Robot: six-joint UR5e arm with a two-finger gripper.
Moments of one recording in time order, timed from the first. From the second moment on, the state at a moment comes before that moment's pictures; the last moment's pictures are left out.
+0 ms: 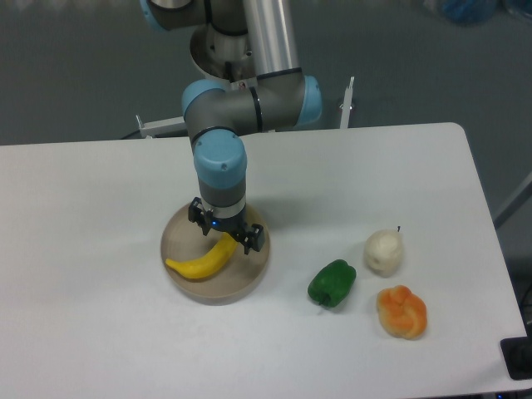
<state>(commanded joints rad) 2.04 -1.96 -1.90 -0.84 1.55 0.69</state>
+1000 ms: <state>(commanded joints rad) 2.04 -1.97 -1.89 -0.85 1.55 0.71</state>
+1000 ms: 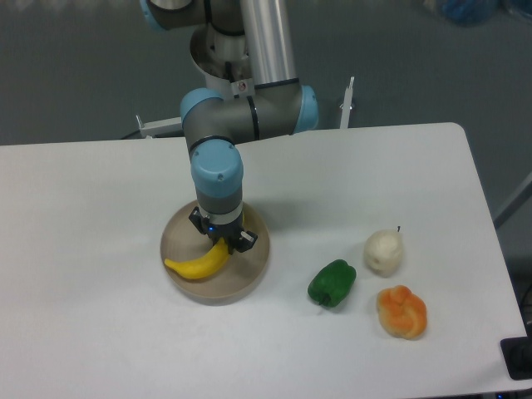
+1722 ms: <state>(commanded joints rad) 2.20 -1.87 -1.79 -0.87 1.55 0.86</state>
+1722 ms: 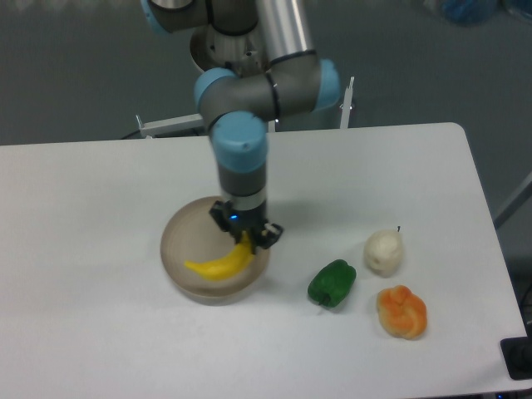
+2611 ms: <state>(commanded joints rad) 2.42 -1.86 -1.57 -0.96 1.56 1.22</state>
